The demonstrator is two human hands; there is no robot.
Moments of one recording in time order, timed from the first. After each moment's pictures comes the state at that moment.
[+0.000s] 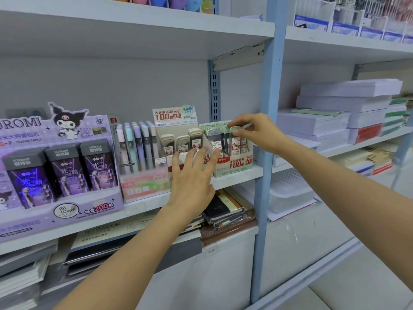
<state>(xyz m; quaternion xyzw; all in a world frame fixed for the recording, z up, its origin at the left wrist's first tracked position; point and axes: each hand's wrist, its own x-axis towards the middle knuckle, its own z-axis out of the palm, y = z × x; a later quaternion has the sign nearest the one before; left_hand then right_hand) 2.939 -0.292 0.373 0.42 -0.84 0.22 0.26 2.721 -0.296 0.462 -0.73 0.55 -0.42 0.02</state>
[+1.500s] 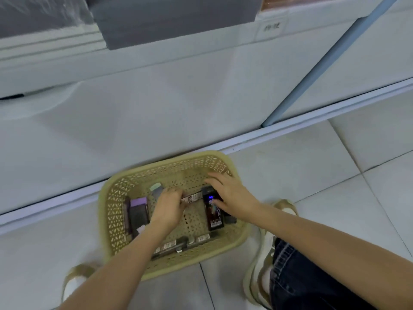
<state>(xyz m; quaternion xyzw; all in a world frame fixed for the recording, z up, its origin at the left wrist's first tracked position) 3.071 -0.177 -0.121 0.56 -0.77 -0.32 -0.04 2.864 -0.152 -0.089 -0.81 0.54 -0.03 0.24</state>
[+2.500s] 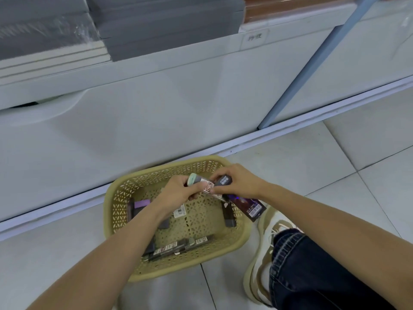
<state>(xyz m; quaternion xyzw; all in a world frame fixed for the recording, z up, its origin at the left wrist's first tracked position) 3.049 -0.200 -0.063 0.52 -0.51 -0.68 0.14 2.841 -0.181 -0.045 -0.64 0.56 -0.15 0.50</state>
